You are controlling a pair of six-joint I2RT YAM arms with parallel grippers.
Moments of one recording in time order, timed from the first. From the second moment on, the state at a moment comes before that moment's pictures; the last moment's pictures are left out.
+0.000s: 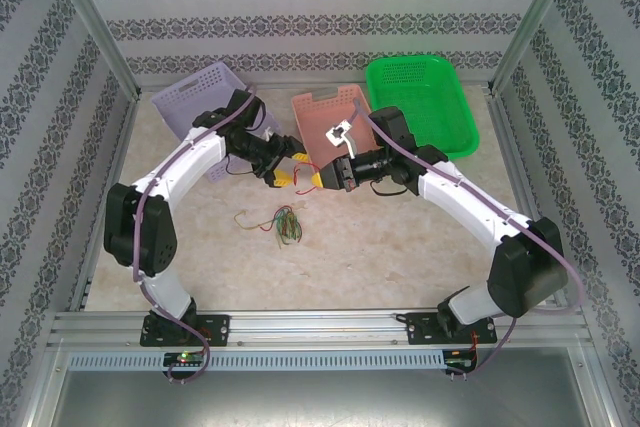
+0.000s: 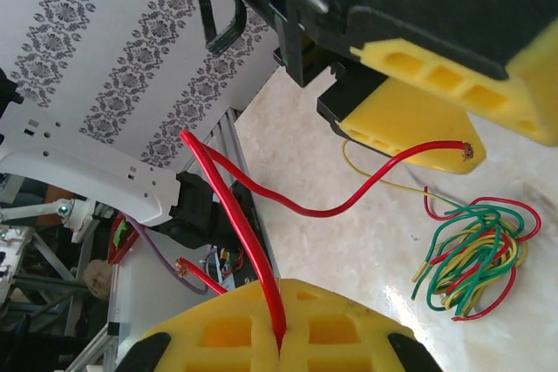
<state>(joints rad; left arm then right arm) -0.31 1.75 1.48 -0.87 0.81 -0.99 0.49 1.47 1.16 -0.39 -1.01 0.30</state>
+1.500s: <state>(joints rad) -0.31 1.75 1.44 -0.79 0.97 -1.00 0.43 1.52 1.16 -0.40 -1.13 0.30</state>
